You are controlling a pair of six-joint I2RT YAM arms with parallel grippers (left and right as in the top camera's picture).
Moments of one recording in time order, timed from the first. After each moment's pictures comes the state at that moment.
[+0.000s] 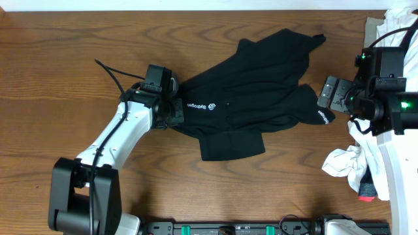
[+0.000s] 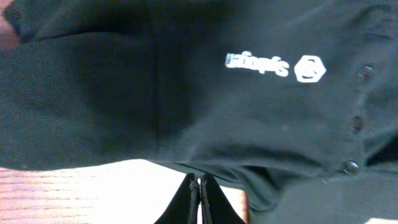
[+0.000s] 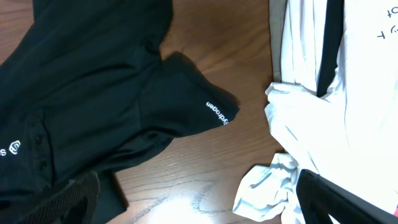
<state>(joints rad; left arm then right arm) -0.24 1.64 1.06 -0.69 0.19 -0.38 0.00 1.31 1.41 -1.15 0.12 0.30</state>
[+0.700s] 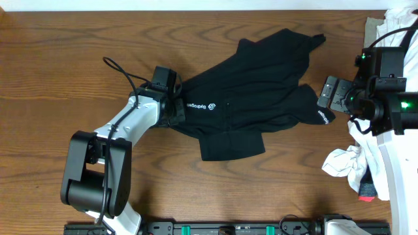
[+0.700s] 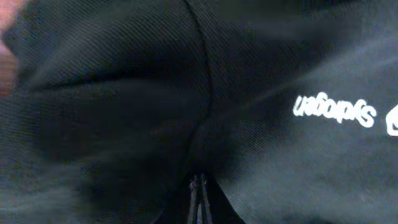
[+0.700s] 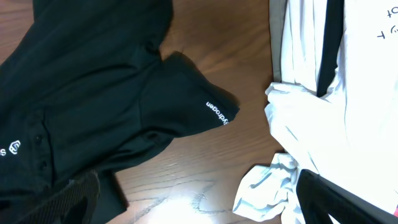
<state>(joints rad) -0.24 1.80 1.06 -0.57 0.07 -0.41 0.00 1.31 1.41 -1.15 0.12 0.30</state>
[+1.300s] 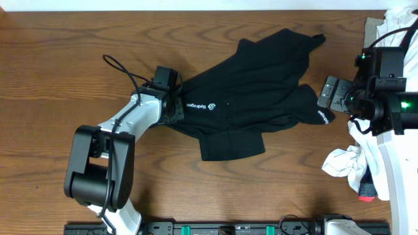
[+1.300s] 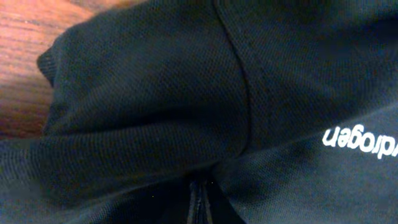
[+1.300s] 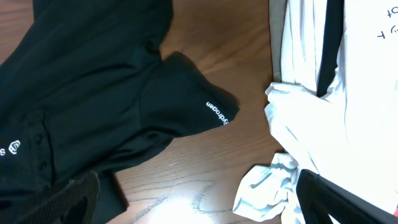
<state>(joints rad) -0.24 1.85 1.07 -0.54 0.00 -0.43 0.00 1.31 1.41 -1.15 0.12 0.30</state>
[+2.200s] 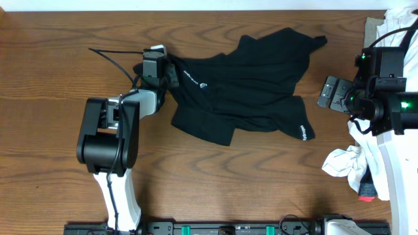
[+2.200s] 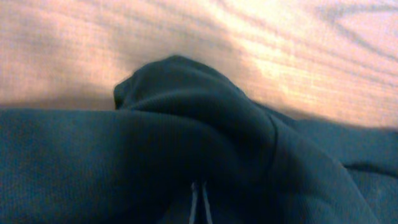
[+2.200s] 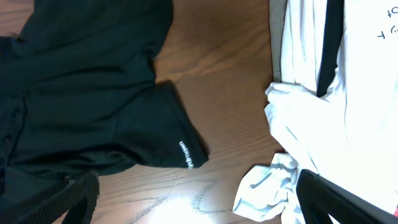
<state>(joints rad) -0.13 2.13 1.12 0.31 0.01 -0.30 0.00 1.31 1.41 -1.15 0.12 0.30</state>
